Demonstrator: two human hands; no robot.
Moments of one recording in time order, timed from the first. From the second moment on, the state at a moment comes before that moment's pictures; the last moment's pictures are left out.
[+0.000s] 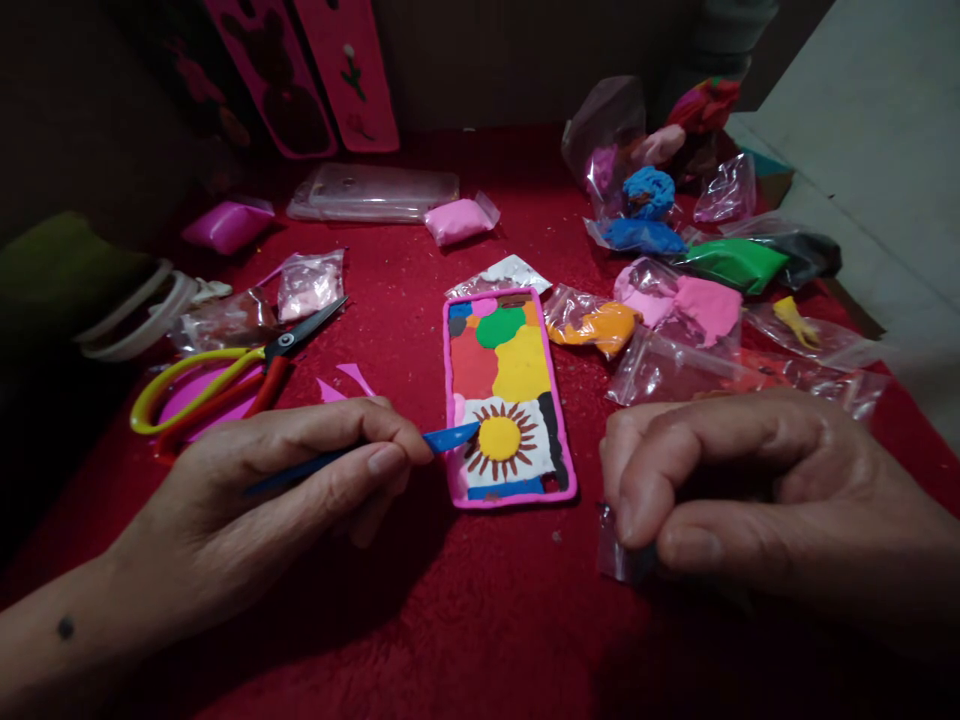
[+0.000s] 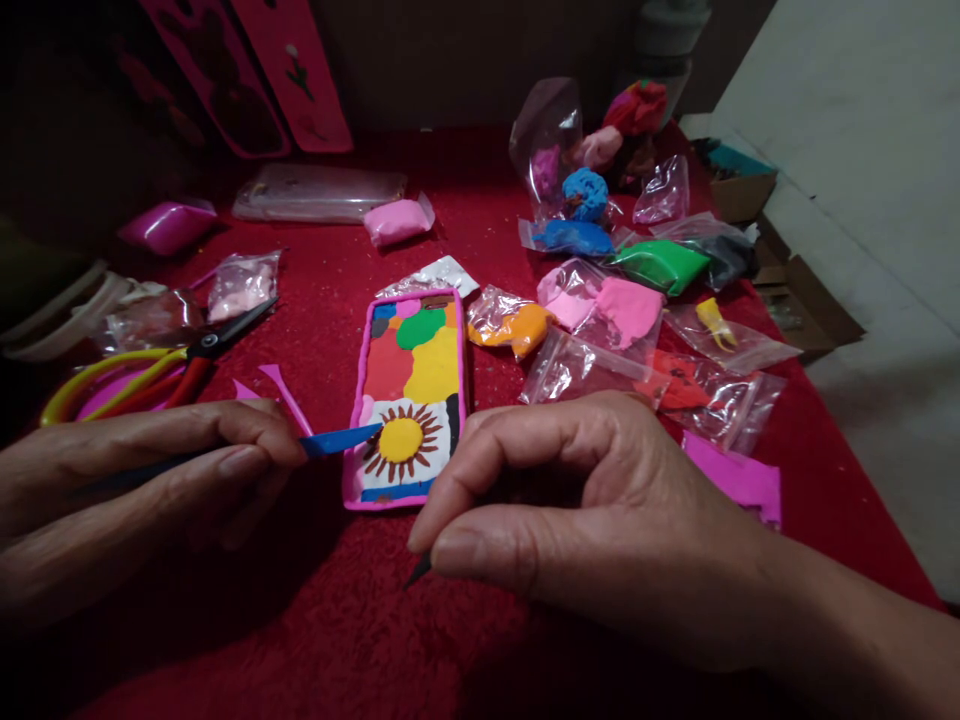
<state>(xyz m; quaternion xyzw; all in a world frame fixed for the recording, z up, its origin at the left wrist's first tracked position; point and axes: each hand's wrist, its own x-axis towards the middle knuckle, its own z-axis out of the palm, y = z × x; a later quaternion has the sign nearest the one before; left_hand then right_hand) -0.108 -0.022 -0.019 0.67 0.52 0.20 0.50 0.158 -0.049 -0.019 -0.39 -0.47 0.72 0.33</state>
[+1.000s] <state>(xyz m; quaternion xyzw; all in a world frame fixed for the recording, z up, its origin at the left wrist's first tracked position) -0.116 -0.011 -0.018 0.78 0.43 0.16 0.43 0.158 -0.048 -0.019 -0.37 -0.47 0.73 0.33</state>
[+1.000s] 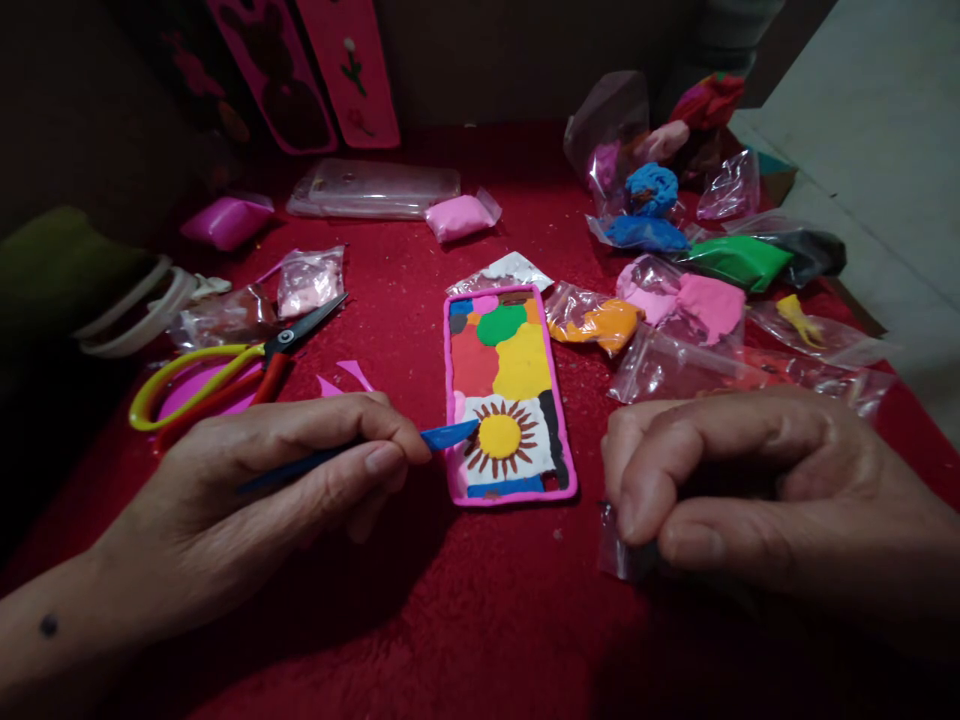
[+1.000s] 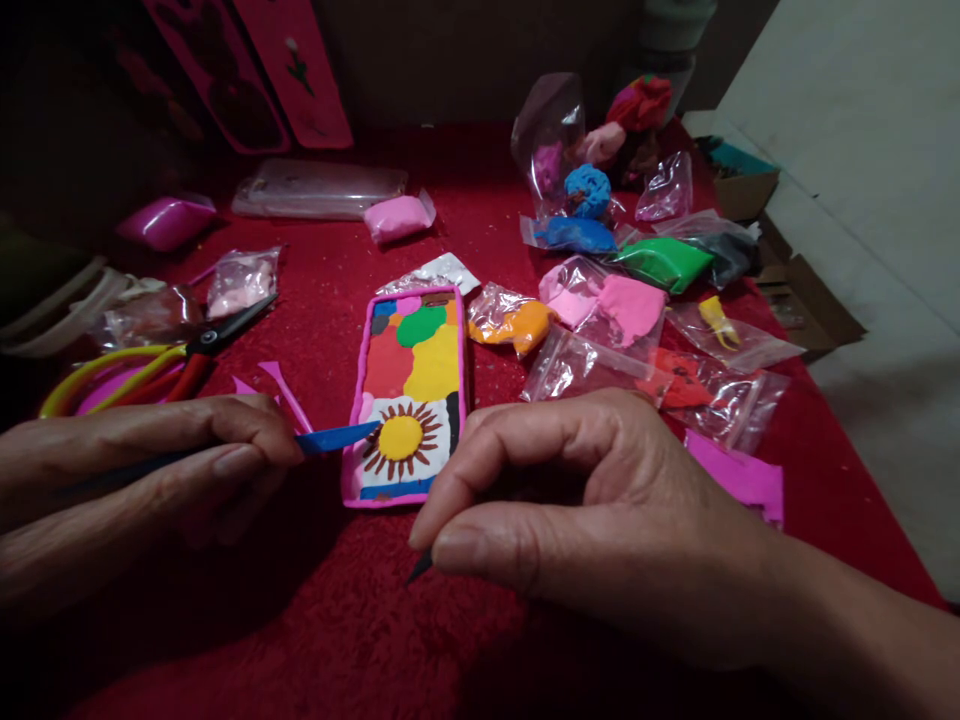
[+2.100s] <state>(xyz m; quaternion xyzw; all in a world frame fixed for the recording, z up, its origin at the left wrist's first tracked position) -0.116 -0.002 -0.013 0.81 0.38 0.13 0.43 0.161 -0.051 -0.020 -0.40 -0.48 0.72 0.31</state>
